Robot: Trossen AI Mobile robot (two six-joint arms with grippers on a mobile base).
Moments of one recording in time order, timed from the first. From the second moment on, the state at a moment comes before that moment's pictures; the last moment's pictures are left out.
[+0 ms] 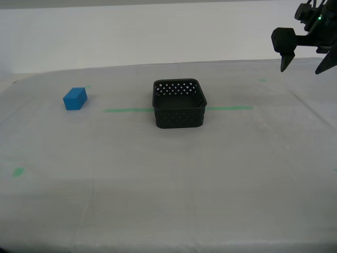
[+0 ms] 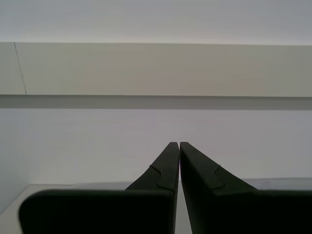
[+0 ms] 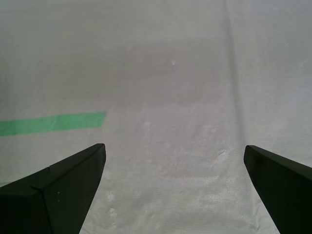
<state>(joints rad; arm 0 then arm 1) 0.07 1.71 1.11 -0.50 0.02 0.18 0.00 1.05 0.52 0.61 -0.01 0.00</state>
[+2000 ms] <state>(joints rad) 0.07 1.71 1.11 -0.50 0.02 0.18 0.00 1.50 1.39 -0.69 -0.01 -0.07</state>
